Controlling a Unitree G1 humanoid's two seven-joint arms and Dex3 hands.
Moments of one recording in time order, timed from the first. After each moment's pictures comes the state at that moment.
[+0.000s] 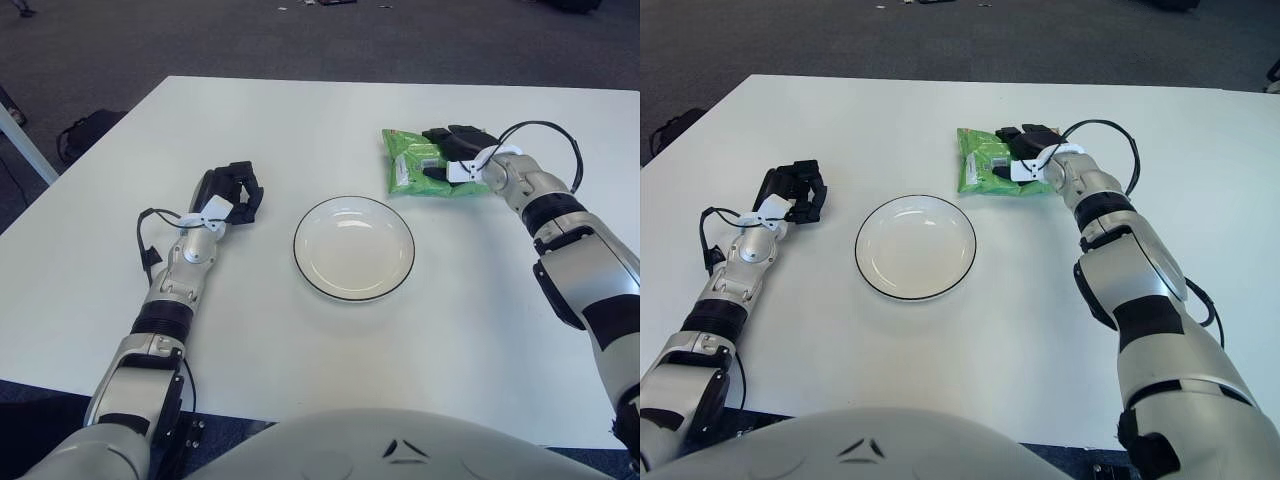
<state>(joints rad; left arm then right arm) -0.32 0.33 -0.04 0.57 0.26 -0.45 0.16 -1.05 -0.46 0.57 1.26 -0.76 -0.36 0.12</state>
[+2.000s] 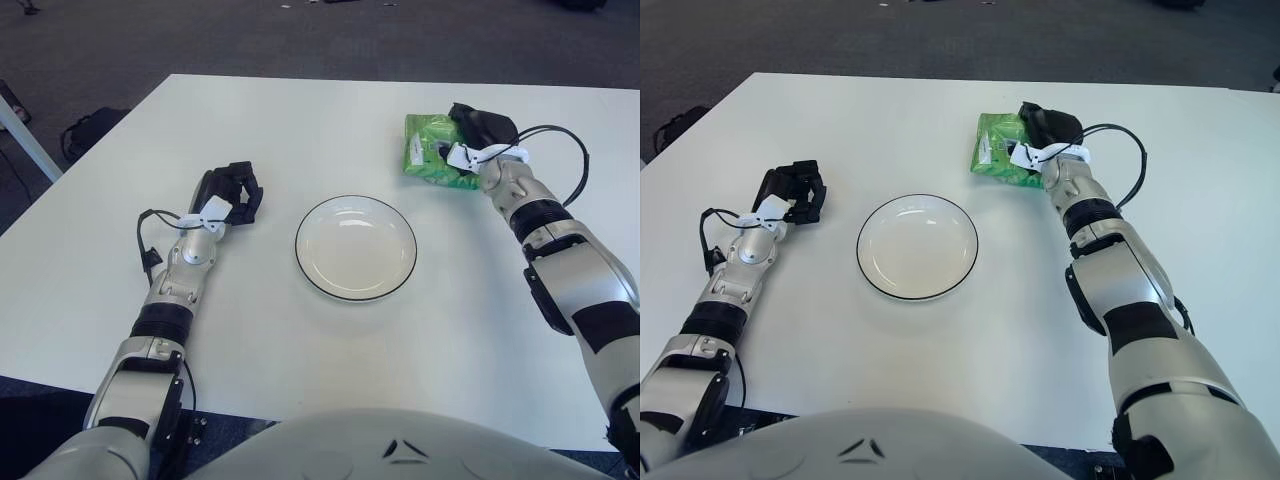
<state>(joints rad) -0.31 0.33 -0.04 0.55 0.26 -0.44 0.16 -0.97 -0.42 0.39 1.09 -0.60 -0.18 -0.34</state>
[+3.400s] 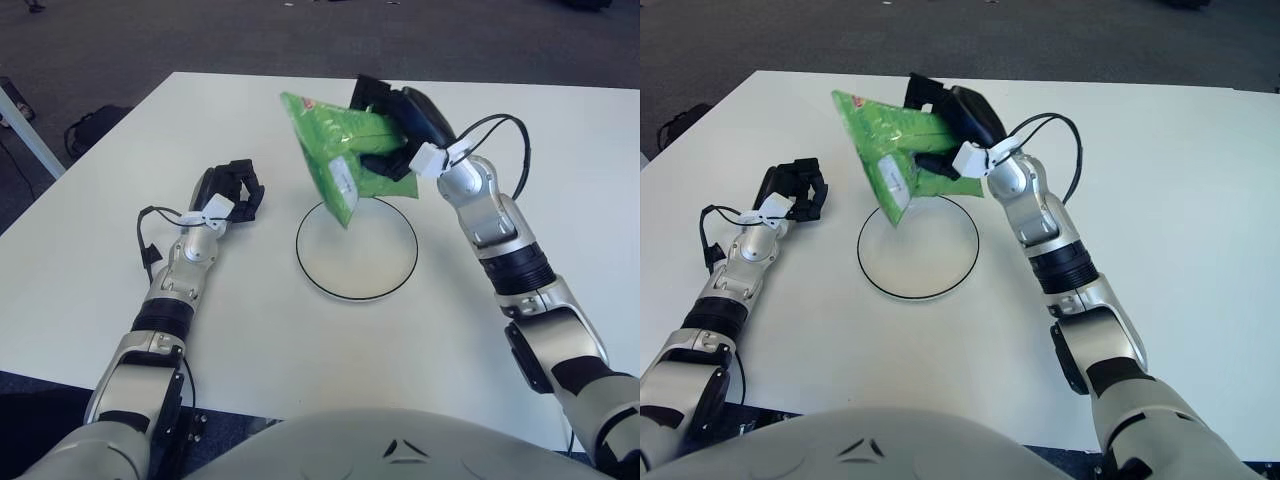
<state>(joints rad) -0.34 0.33 -0.05 0.59 0.29 -0.45 0.19 -0.63 -0.28 0.30 0.03 -0.37 -0.18 0.17</state>
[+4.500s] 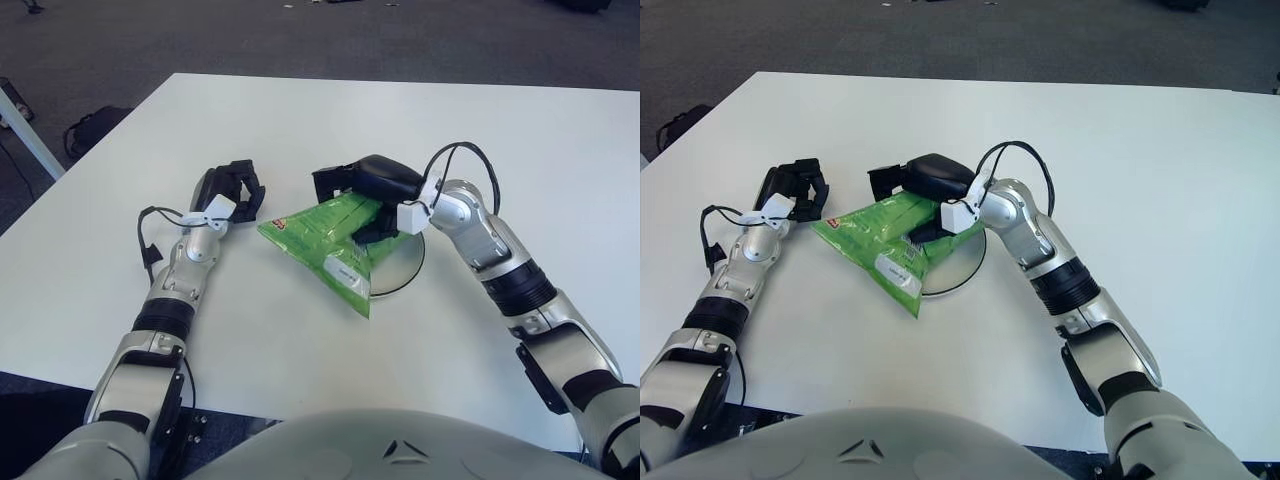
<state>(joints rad) -0.34 0.33 -0.06 0.59 0.30 -0.45 0.21 -0.58 -0.35 0.42 0.07 -0.36 -0.38 0.53</state>
